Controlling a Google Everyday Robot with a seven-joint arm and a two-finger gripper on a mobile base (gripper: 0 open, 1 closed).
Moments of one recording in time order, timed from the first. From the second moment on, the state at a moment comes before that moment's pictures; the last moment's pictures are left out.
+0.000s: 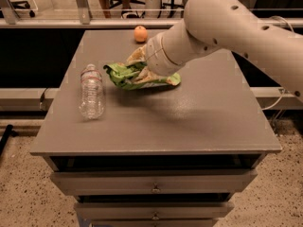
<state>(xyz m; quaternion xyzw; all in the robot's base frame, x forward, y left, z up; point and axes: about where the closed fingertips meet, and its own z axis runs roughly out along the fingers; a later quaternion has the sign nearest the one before) 0.595 0.020 0.891 -0.80 0.45 -0.01 0.39</state>
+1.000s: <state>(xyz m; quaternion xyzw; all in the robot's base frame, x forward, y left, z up) 0.604 0.020 0.889 -0.80 0.45 -0.01 0.40</state>
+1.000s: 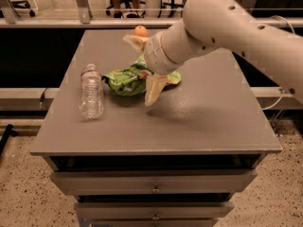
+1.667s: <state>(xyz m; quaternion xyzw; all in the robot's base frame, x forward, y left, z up) 0.615 -0.068 0.945 -0.76 0.49 -0.04 0.43</state>
